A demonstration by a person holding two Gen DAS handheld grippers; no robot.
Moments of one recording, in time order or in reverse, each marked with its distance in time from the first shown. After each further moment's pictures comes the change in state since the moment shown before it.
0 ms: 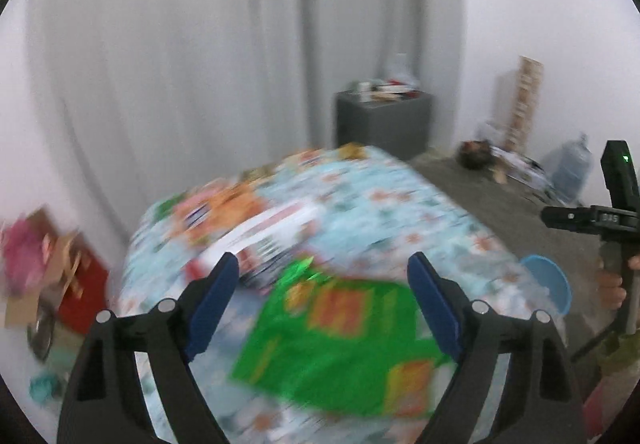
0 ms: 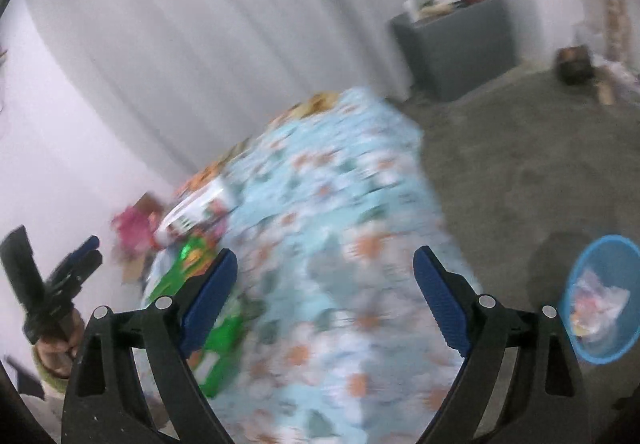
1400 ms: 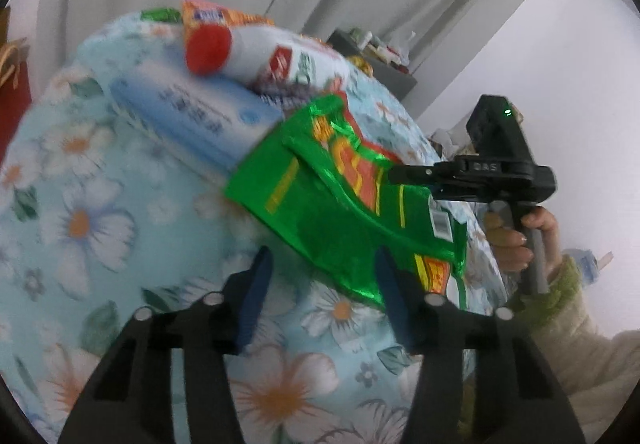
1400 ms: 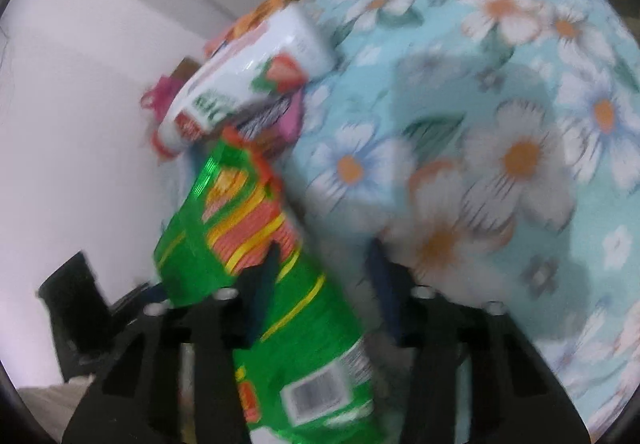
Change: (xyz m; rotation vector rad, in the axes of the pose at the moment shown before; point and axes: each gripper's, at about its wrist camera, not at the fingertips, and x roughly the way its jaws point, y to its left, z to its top) left arm 0.068 0.064 -0.115 -0.401 0.229 -0.385; right arm 0.206 0.114 -0.014 -0.121 0.550 0.188
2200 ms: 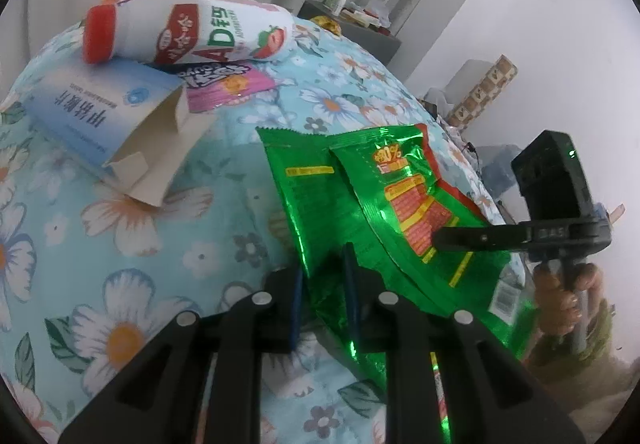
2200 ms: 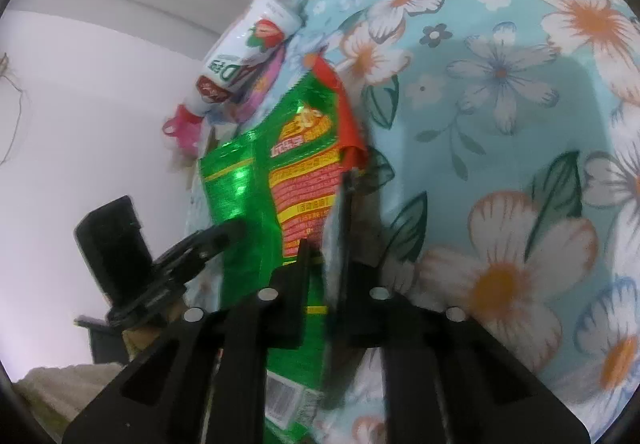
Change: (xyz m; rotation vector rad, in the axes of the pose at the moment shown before) left arm 0.053 -0.039 -0.001 0.127 0.090 0.016; right arm -0.029 -0.032 -0.098 0.170 -0.097 0.119
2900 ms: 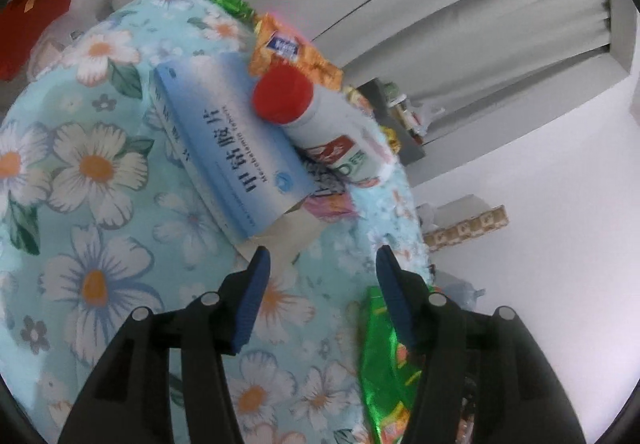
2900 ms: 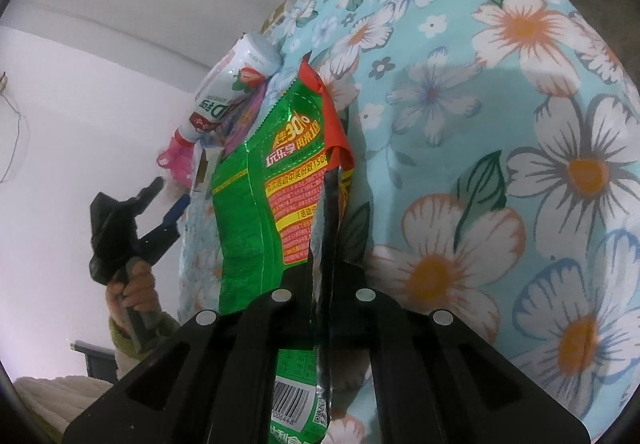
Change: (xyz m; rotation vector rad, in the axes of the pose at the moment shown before) left arm -0.068 0.110 0.035 -0.512 -0.214 -0.135; right arm -0.040 -0.024 -0.018 0.040 -0.117 -0.019
